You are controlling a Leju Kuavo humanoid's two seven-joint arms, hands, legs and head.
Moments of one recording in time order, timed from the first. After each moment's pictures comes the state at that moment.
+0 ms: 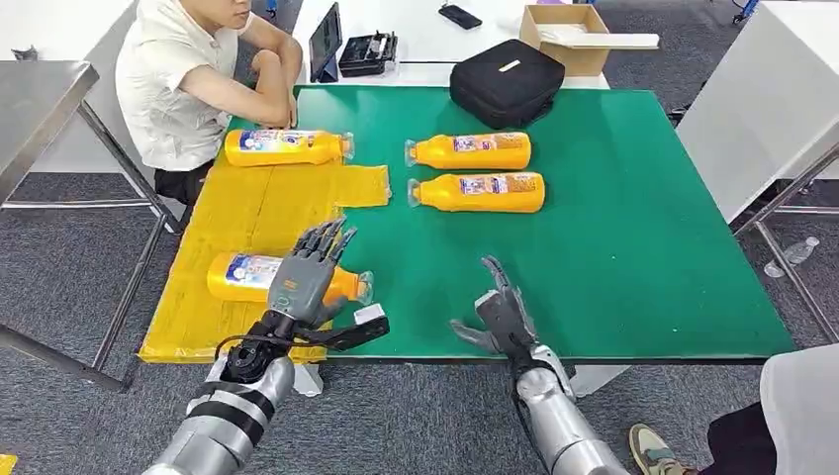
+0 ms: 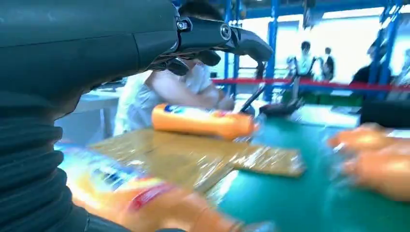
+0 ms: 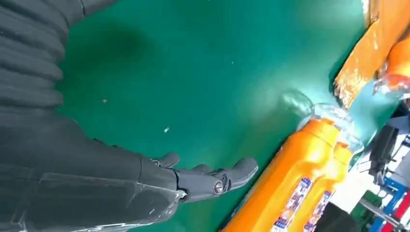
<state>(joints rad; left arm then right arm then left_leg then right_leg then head) -0.44 -0.21 -0.28 -0.86 -1.39 0.48 -0.24 -0.30 0.08 0.10 -0.77 0.57 -0.02 -0.57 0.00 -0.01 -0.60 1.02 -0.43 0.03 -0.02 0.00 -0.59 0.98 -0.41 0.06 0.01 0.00</state>
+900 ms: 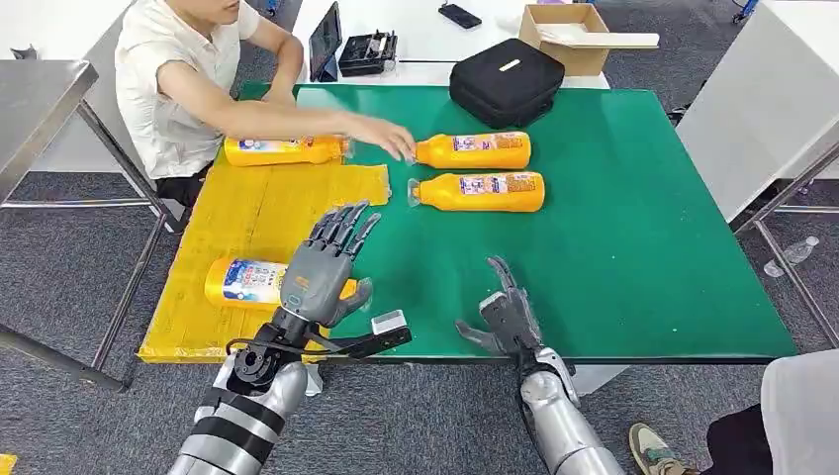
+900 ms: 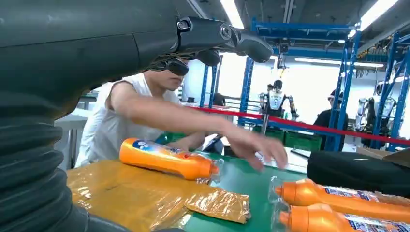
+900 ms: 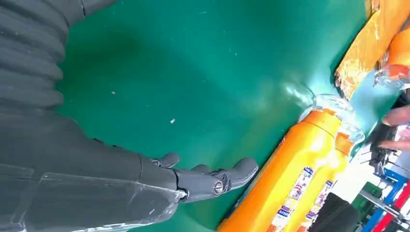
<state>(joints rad) -0.36 -0.23 -0.37 -1.11 -1.37 0.43 -0.25 -0.28 0.09 0.08 -0.82 0.59 -0.02 -0.56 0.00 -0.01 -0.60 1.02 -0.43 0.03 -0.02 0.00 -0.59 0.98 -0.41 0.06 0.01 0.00</state>
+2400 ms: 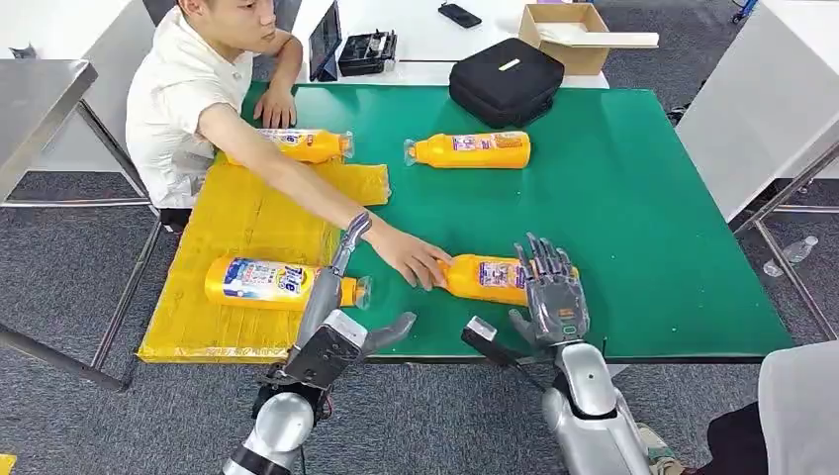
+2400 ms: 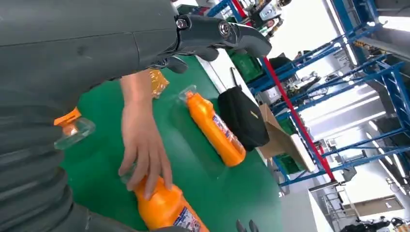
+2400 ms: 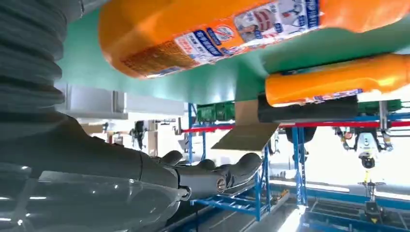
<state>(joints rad) -0.15 -0.29 -0.46 -1.36 -0.46 0.17 -0.38 -0.14 -0.02 0.14 -1.18 1.52 -0.37 -0.14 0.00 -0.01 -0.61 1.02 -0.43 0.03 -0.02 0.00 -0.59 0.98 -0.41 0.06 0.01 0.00</state>
